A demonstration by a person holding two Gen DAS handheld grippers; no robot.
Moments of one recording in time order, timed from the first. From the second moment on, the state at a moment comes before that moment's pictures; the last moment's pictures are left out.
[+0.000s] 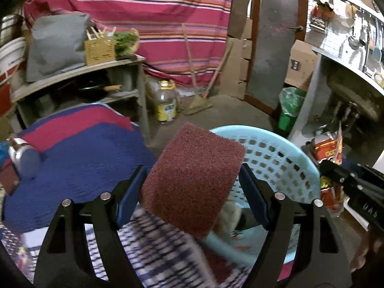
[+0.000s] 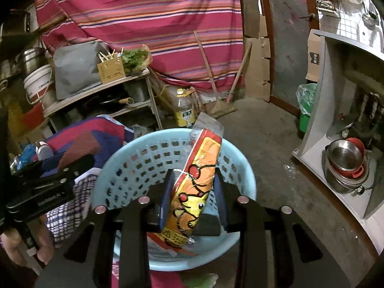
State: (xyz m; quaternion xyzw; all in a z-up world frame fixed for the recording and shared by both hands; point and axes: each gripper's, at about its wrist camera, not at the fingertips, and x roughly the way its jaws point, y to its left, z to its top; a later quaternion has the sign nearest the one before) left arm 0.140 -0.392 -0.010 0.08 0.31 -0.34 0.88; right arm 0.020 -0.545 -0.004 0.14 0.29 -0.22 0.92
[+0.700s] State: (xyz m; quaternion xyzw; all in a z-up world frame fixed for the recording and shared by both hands) left arm 0.127 -0.423 -0.016 0.09 0.31 -0.37 0.87; right arm 0.018 -0.563 -0.013 0.15 0.29 -0.23 0.92
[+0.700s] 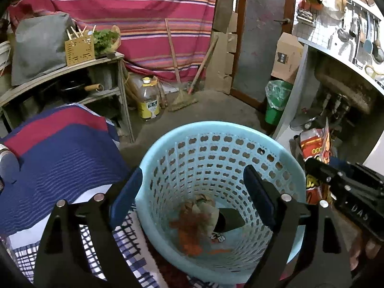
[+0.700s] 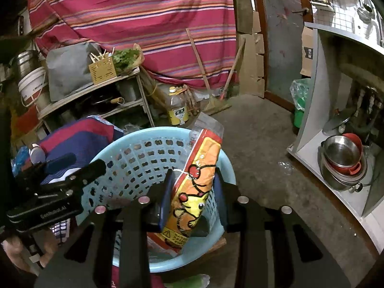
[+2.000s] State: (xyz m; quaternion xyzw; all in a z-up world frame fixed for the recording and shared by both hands) left arm 0.185 -0.202 0.055 0.02 0.27 -0.18 0.95; right arm 0.088 -0.422 0.016 0.10 0.26 -0.14 0.95
